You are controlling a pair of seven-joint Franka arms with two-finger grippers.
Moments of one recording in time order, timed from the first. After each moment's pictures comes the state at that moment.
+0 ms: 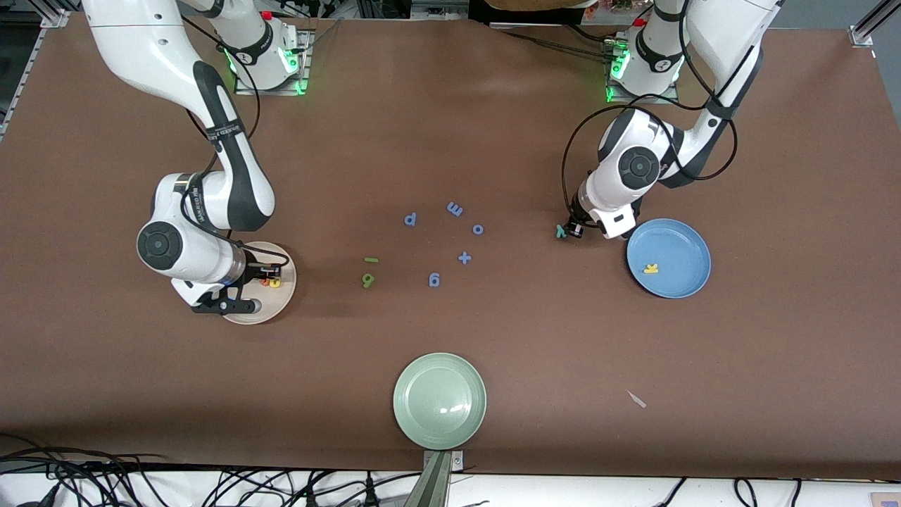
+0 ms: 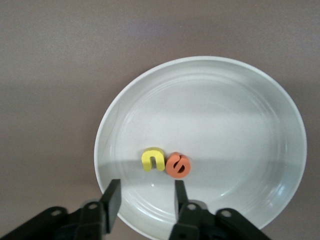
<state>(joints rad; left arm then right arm) -0.01 0.38 -0.41 -2.29 -0.01 2.52 -1.67 0.37 0.57 -0.23 -1.79 0.20 2.22 0.04</state>
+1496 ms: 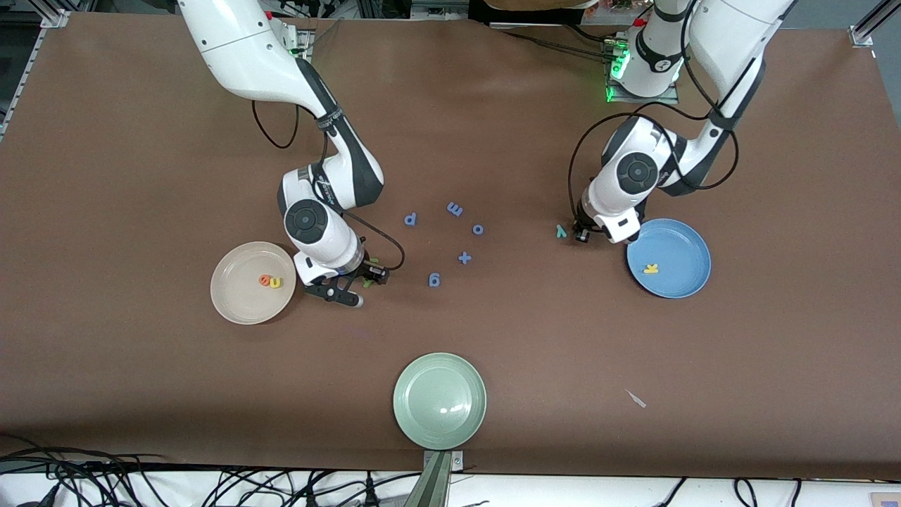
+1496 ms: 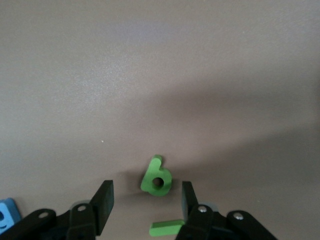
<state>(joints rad) 0.04 0.38 -0.41 -2.27 0.11 2.49 -1.77 0.59 0.71 -0.11 -1.69 0.21 2.43 0.64</state>
